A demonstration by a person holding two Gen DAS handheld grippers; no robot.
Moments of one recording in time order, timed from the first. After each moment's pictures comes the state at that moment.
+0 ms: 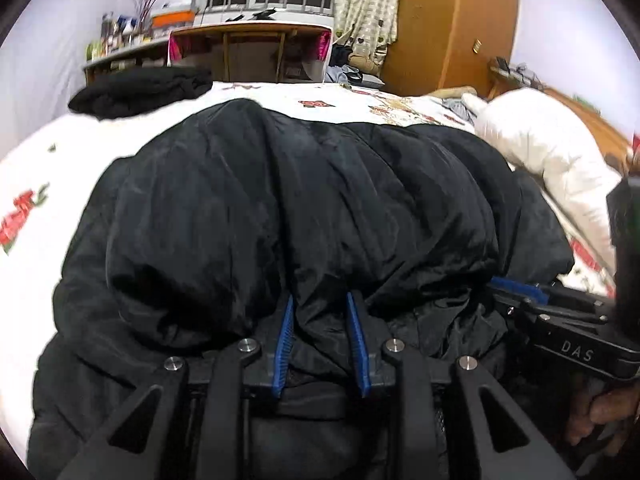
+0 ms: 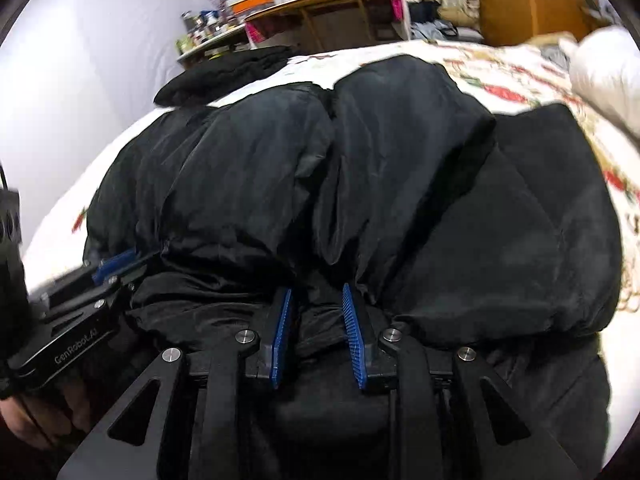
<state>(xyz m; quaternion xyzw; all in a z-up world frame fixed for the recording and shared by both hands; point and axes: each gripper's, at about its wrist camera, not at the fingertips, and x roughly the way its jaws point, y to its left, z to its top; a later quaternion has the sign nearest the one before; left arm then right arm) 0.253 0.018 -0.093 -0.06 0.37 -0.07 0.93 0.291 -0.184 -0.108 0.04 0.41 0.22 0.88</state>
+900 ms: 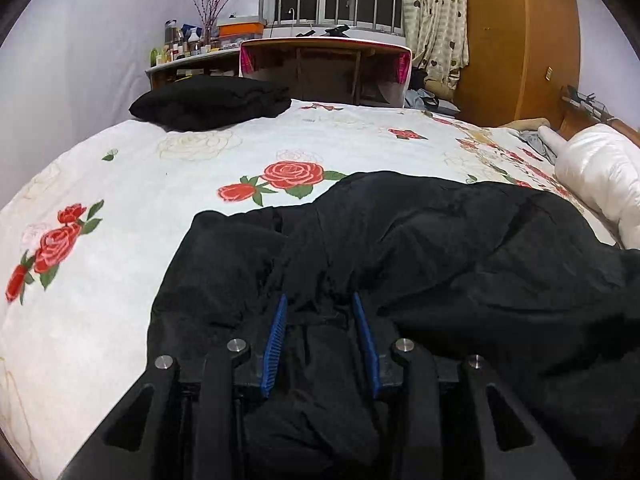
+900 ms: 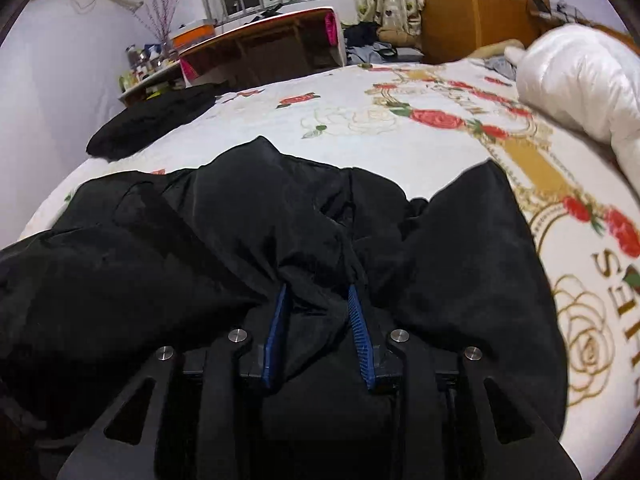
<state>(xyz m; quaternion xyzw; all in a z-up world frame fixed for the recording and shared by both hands) 0.324 0.077 -0.098 -0.05 0.33 0.06 0.94 0.365 -0.237 -0.112 0.06 0.37 0.11 0.92</state>
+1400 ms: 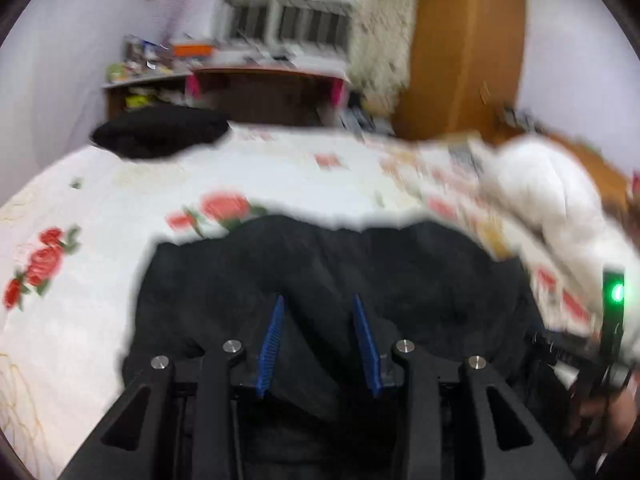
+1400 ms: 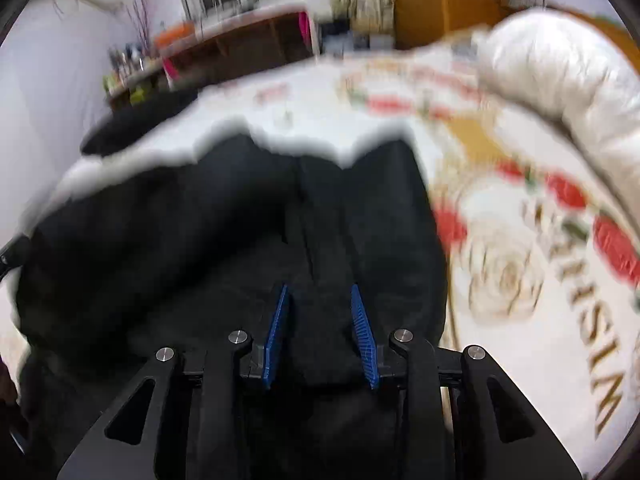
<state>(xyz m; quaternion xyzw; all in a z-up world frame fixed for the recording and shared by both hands) 0.250 0.026 -0.044 -0.06 0.33 -0.05 0.94 0.298 -0.280 -0.095 0.06 0.41 0.08 0.91</state>
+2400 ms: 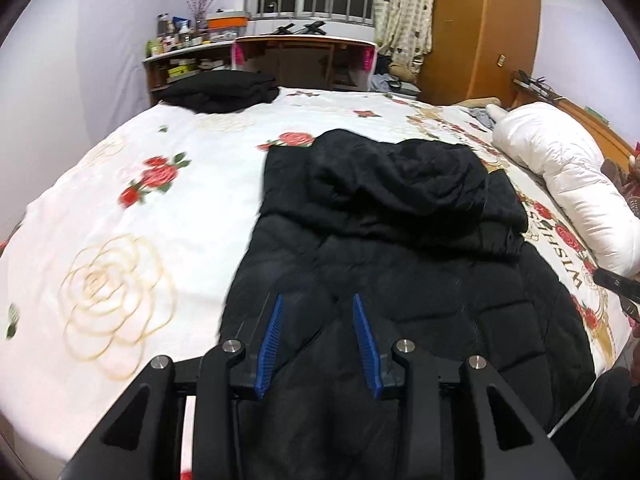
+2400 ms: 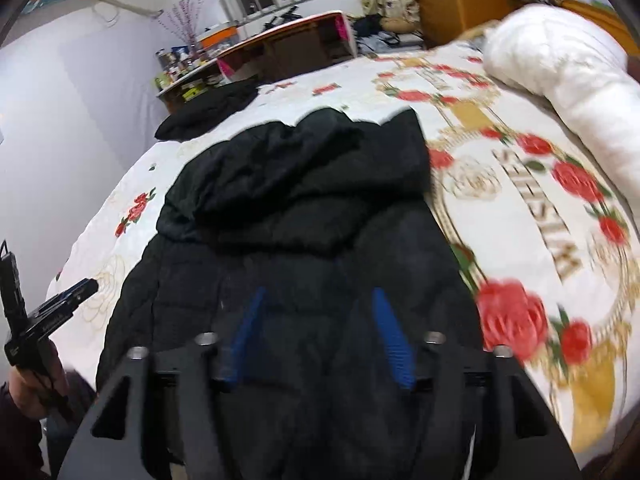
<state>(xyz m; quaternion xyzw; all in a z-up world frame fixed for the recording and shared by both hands) 0.051 0.089 -0.010 -0.05 0.38 0.02 0.92 0.105 -0.299 -0.021 0.10 0.42 0.15 0.89</state>
